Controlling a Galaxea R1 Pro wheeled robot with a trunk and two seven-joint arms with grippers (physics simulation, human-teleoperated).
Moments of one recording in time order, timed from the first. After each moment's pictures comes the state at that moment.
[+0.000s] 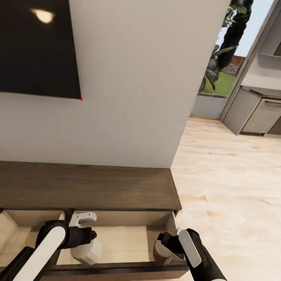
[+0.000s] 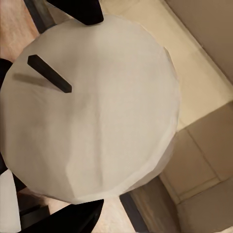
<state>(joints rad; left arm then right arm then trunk) -0.26 0.03 -0.22 -1.54 0.95 0.98 0.76 -0.58 -0.03 0.21 -0.78 -0.89 0.70 -0.48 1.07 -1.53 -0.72</state>
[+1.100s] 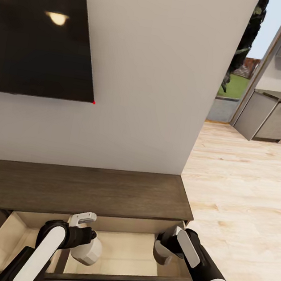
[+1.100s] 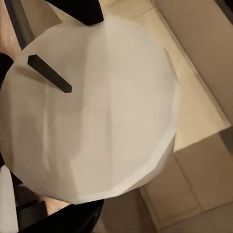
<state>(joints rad) -0.26 0.03 -0.22 -1.54 0.94 0.98 0.76 -0.58 -0.03 0.22 -0.78 -0.87 0.69 -0.48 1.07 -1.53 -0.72</state>
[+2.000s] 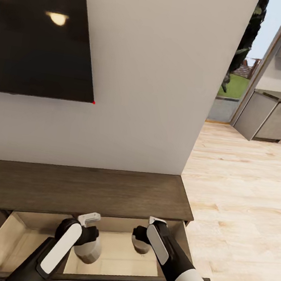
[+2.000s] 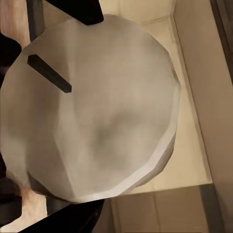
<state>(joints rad) -0.39 -0.01 -0.29 -1.23 0.89 0.80 0.77 -0.62 0.14 0.40 -0.78 -0.72 0.68 -0.53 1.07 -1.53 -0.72</state>
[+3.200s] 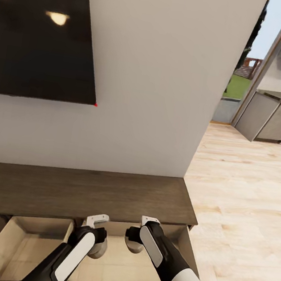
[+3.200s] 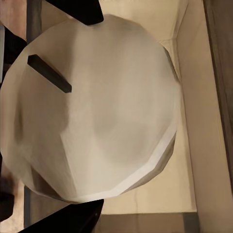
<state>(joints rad) -0.39 -0.06 -0.39 -1.16 0.78 0.62 0.76 -0.63 0.16 0.50 -0.78 -0.73 0.69 -0.50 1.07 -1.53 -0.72</state>
